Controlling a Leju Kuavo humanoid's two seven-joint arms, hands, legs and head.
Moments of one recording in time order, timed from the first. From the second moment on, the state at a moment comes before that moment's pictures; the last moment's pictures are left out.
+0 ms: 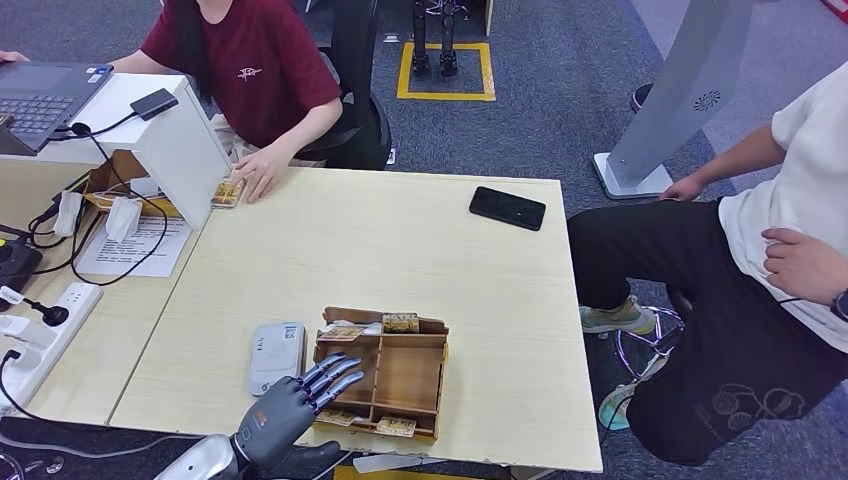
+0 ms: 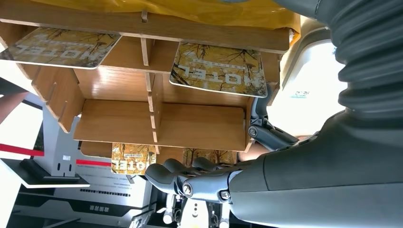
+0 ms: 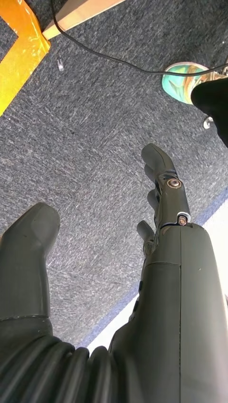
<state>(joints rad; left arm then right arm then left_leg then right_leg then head) -0.02 0.36 -0.71 -1.50 -0.92 0.34 -0.42 -0.04 0.04 -0.81 -0.21 1.55 -0.46 -0.32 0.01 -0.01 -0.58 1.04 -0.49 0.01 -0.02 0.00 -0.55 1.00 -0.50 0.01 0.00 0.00</state>
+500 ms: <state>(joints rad) -0.02 0.35 -0.71 -1.49 -0.93 0.33 -0.41 -0.04 0.04 -0.82 -0.21 1.55 -0.46 -0.32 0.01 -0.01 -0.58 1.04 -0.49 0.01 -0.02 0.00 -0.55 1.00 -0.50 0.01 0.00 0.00</state>
